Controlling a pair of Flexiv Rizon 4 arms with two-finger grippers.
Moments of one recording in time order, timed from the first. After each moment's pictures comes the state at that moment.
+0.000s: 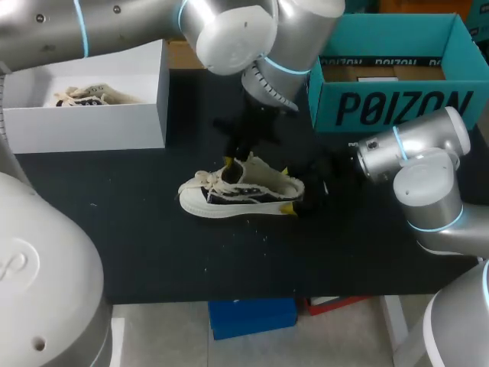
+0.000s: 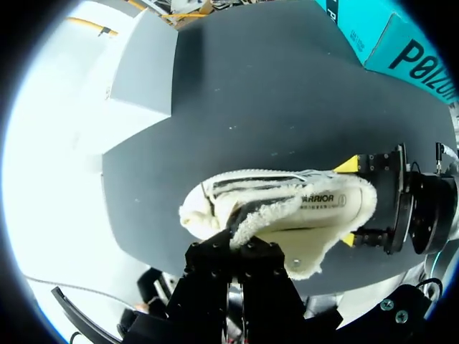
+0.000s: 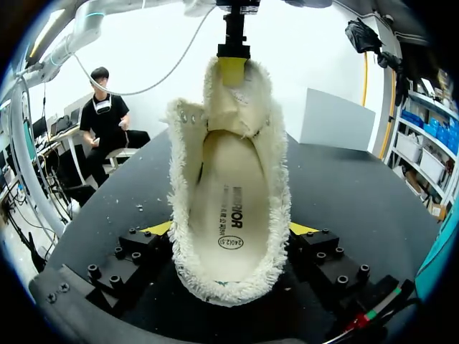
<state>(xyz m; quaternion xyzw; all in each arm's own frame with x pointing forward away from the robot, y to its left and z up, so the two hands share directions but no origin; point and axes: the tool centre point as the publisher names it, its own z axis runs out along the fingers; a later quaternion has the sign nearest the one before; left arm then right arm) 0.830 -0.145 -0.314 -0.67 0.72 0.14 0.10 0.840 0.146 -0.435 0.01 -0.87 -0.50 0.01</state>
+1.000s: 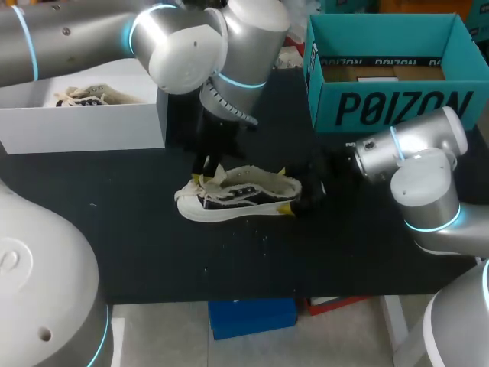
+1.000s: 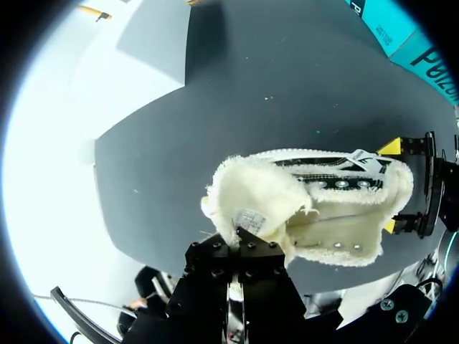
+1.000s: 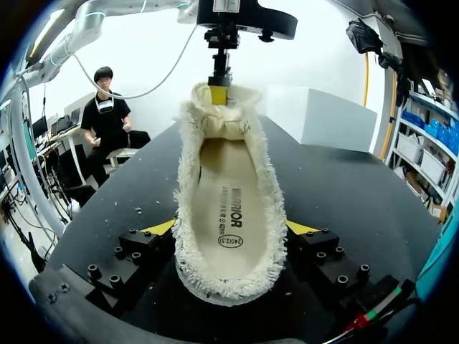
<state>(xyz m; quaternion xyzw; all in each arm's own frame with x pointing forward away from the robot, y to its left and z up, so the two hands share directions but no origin) 0.807 -0.081 -0.343 -0.68 0.71 0.16 0.07 0.840 0.151 -0.435 0.01 -0.87 -0.50 0.01</state>
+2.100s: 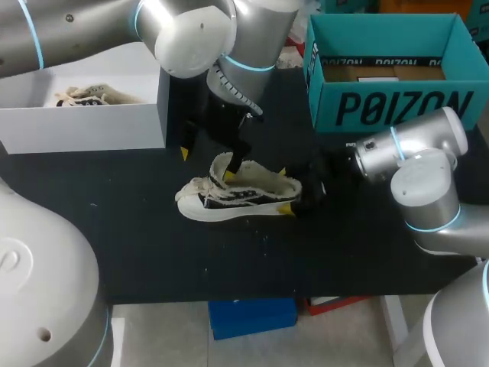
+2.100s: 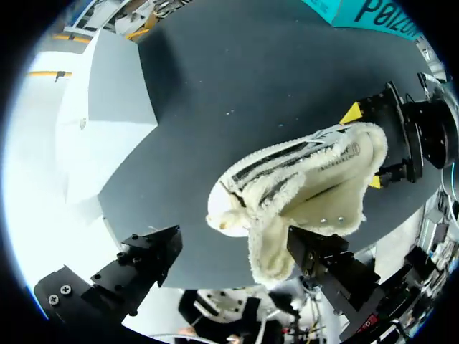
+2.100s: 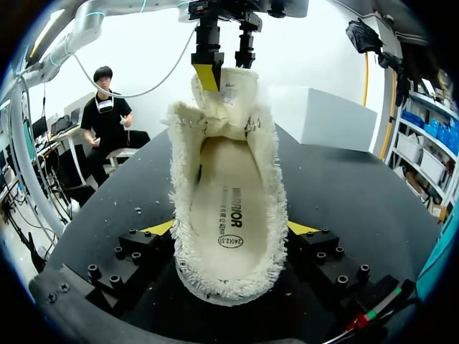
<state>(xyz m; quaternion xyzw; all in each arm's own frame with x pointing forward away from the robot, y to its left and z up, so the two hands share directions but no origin) 0.824 -0.098 -0.309 -0.53 0.84 0.15 0.06 0.840 0.151 -0.436 0.01 -0.87 -0.50 0.01</state>
